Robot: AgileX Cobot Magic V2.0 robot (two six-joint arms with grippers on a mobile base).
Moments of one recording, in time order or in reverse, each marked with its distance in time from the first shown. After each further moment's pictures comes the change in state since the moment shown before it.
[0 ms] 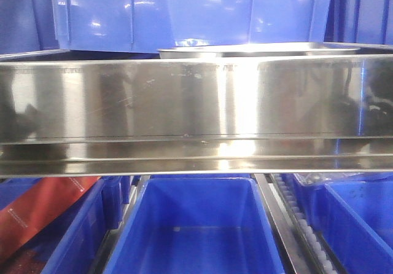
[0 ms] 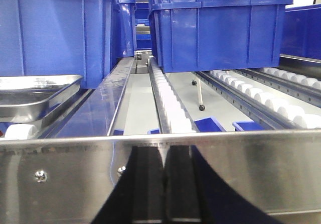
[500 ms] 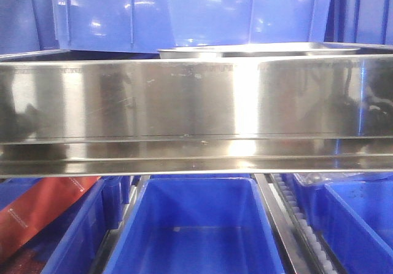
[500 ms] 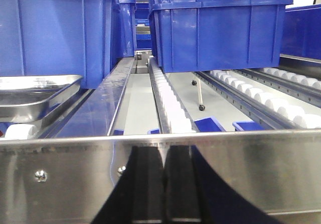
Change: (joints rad) left arm 0.000 0.000 0.000 0.000 0.000 0.000; right arm 0.000 0.000 0.000 0.000 0.000 0.000
